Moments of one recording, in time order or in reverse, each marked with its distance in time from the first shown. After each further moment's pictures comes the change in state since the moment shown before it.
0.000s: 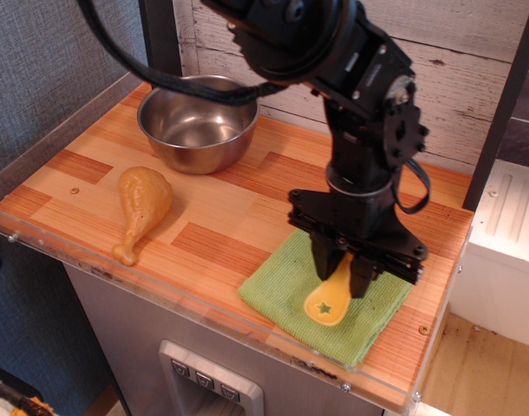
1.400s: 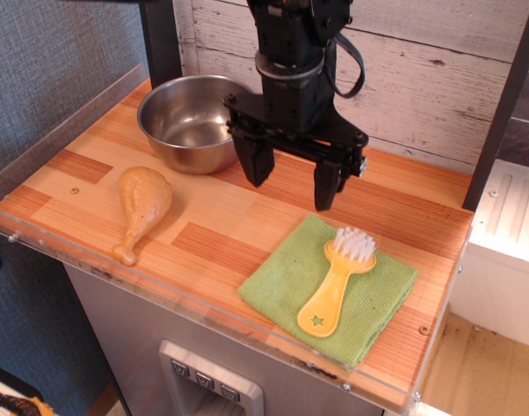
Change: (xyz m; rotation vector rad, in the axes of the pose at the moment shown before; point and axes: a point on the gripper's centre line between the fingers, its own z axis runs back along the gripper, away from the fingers) arm 0.015 0.056 0.054 0.017 -0.035 0.093
